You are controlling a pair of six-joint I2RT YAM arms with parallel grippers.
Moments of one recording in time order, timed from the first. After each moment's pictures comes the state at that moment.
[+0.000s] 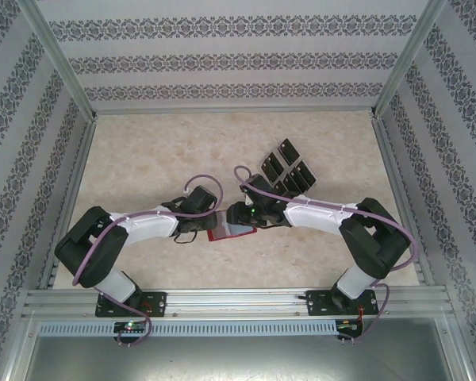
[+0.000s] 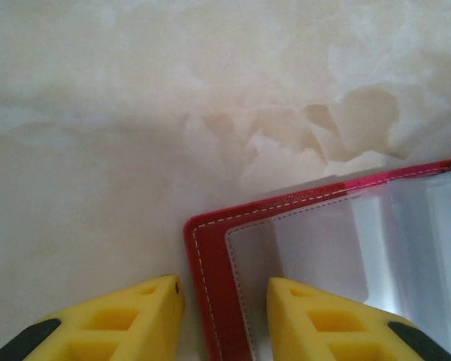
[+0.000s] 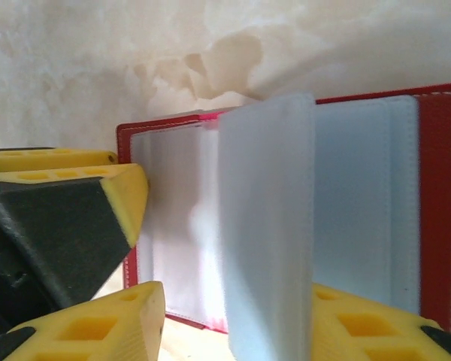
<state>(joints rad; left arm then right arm) -0.65 1.55 0.71 -0.23 -0.09 -0.77 0.77 1.63 0.90 -0.22 -0.28 0.79</state>
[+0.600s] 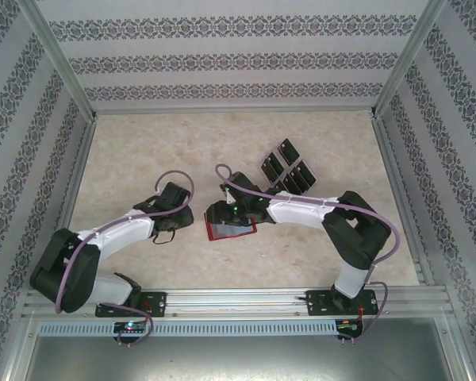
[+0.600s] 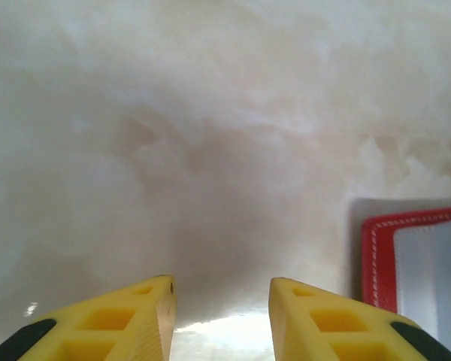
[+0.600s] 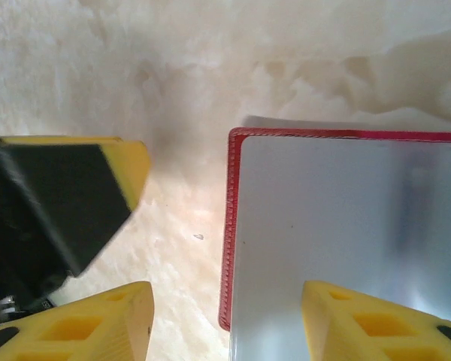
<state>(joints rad) -0.45 1.33 0.63 -0.39 -0.10 -0.77 0.85 1.78 1.05 -0.19 -0.36 0.83</state>
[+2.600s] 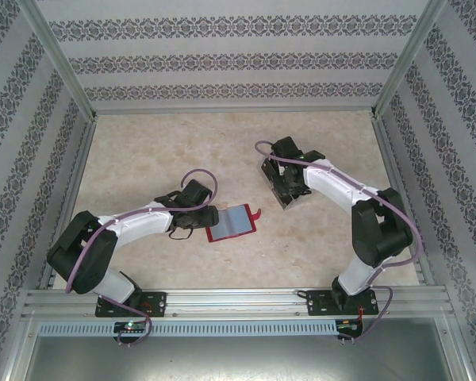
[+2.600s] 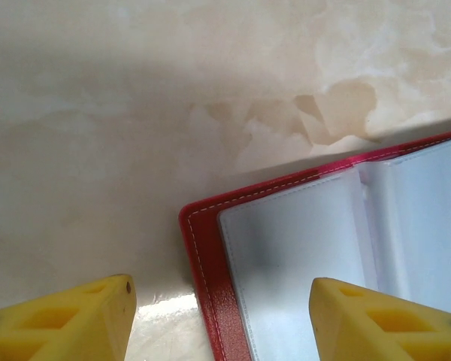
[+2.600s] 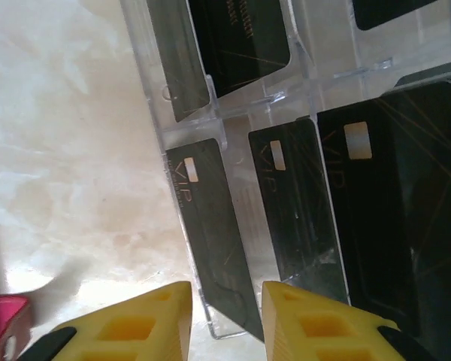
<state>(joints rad) -0.61 1.50 0.77 -0.37 -0.01 -0.74 0.43 1.71 1.22 -0.78 0.12 0.21</state>
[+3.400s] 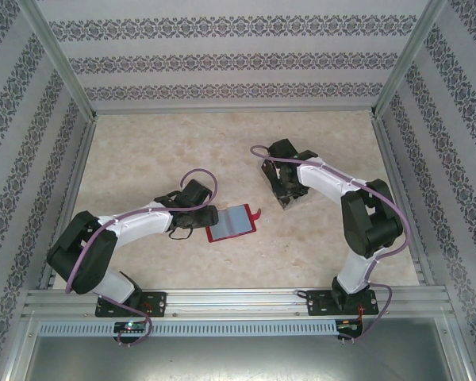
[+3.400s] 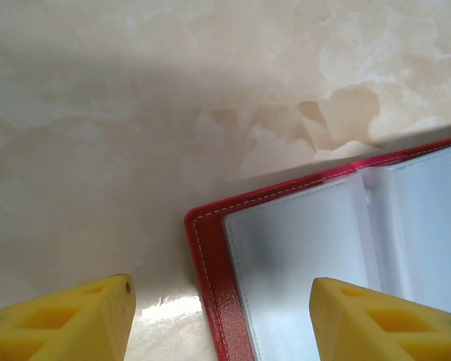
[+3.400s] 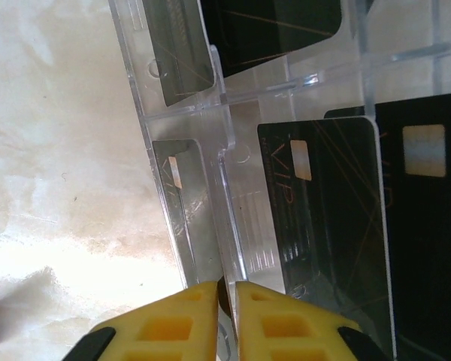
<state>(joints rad) -0.61 1.50 0.77 -0.37 -0.02 -0.74 0.43 1.78 1.23 -0.79 0.12 0.18</state>
